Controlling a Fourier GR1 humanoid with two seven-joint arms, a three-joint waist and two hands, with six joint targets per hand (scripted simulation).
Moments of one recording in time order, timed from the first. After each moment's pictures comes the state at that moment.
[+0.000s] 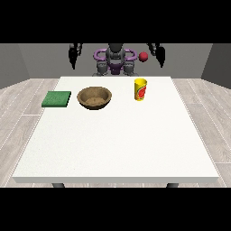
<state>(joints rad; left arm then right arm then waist) -0.01 0.12 0.02 -1.58 -0.01 0.01 -0.02 0.02 -0.14 0.00 -1.58 -0.03 0.02 0.00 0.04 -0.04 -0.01</state>
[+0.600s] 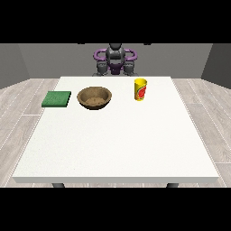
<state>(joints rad) 0.03 0.04 -0.02 -1.76 0.11 0.04 0.31 0.06 -0.13 -0.03 -1.76 -0.14 -0.03 0.31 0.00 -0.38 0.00</state>
